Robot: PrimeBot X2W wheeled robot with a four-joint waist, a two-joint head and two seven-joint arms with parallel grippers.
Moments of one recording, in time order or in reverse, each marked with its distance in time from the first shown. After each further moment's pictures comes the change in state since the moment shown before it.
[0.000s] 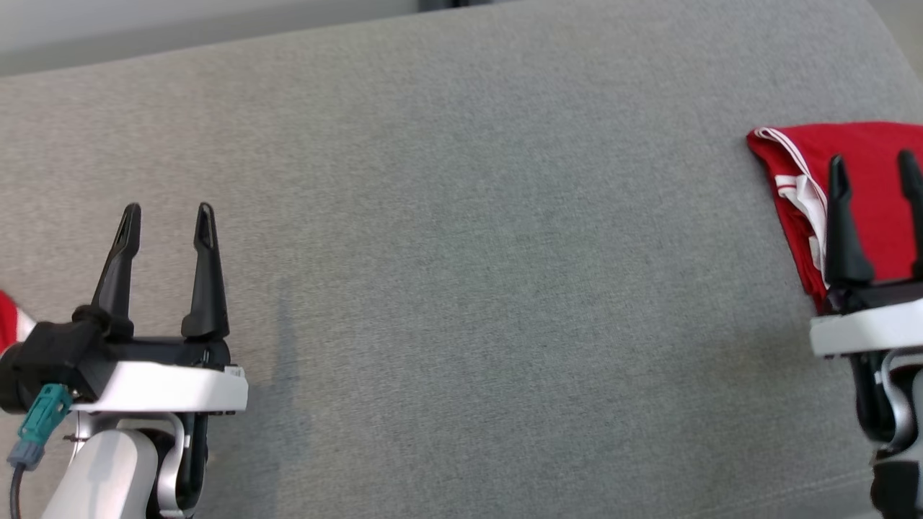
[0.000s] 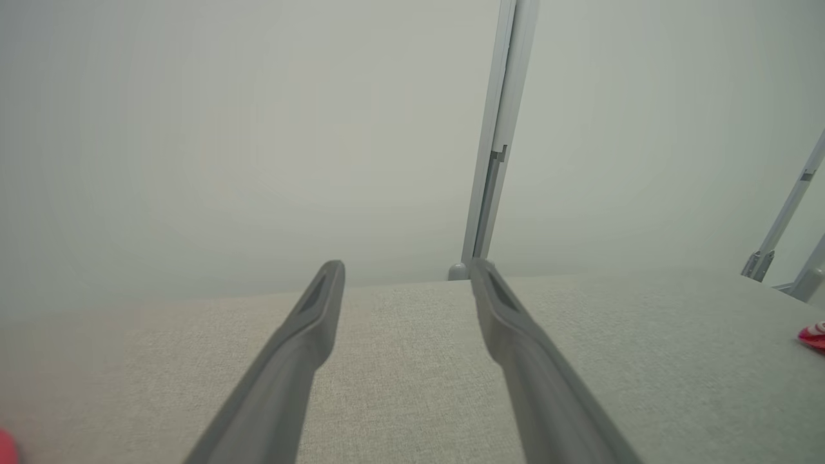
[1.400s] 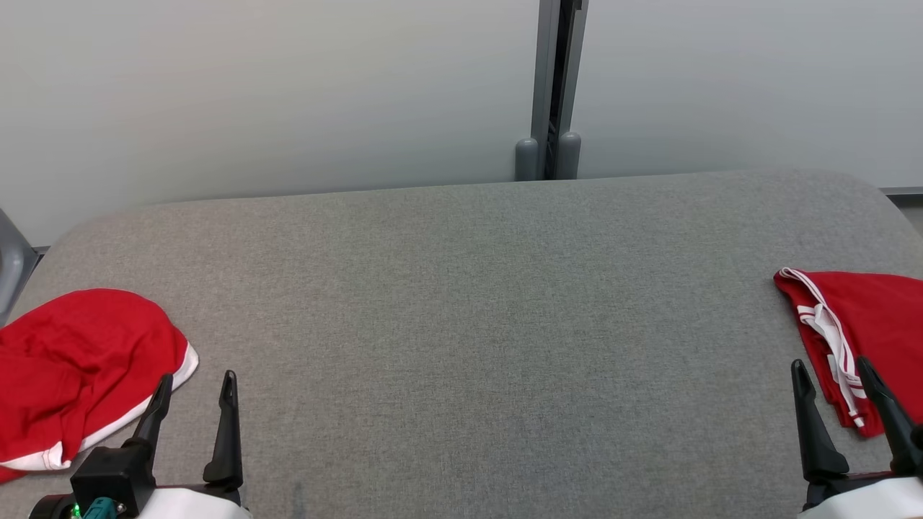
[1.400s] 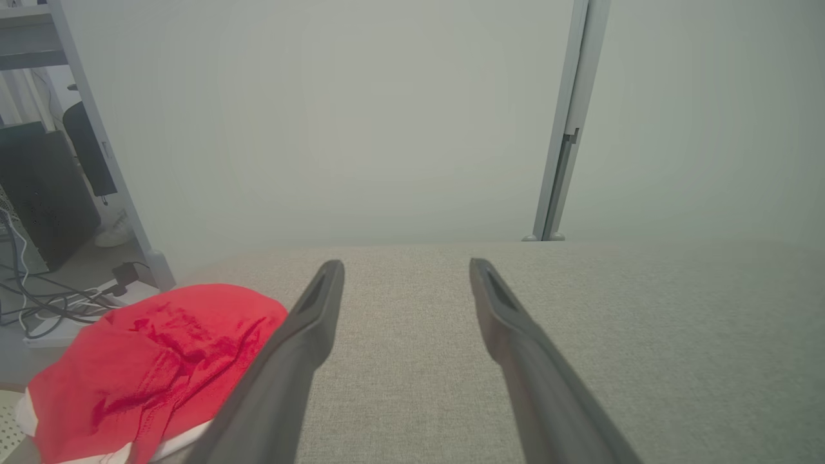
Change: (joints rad) left arm 0.300 0.030 -0.036 0.010 -0.005 0.066 0.059; right arm 0.503 0.126 -0.078 -0.322 -0.119 0.000 0.221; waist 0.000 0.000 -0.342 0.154
